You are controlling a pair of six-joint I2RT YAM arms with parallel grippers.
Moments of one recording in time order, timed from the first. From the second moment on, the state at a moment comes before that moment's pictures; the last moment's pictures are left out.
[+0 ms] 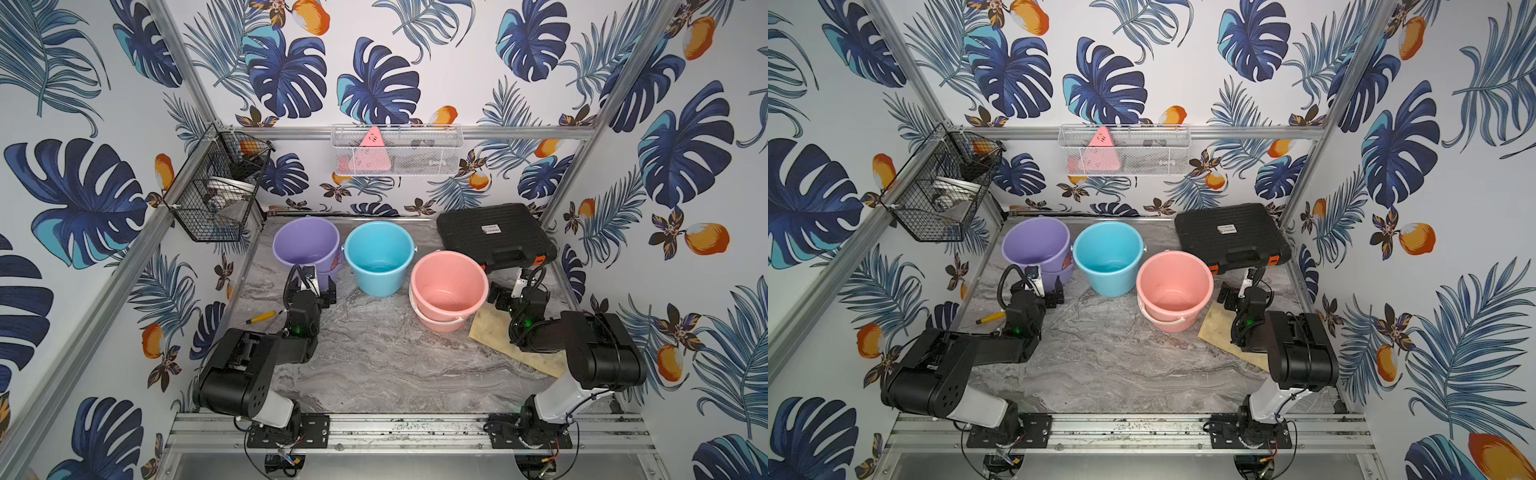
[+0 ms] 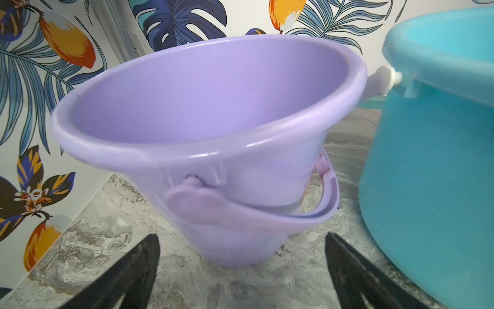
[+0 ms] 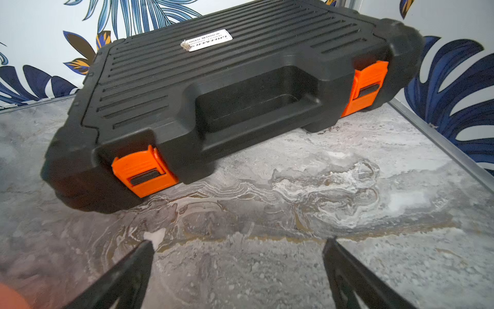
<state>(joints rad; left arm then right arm) -0.12 1.66 0.35 0.95 -0.31 0.02 -0.05 1.66 0.41 0.86 0.05 0.16</state>
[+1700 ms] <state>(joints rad) -0.20 1.21 0.63 0.24 -0.32 -0.04 0.12 1.23 0.42 0.55 0.62 0.27</state>
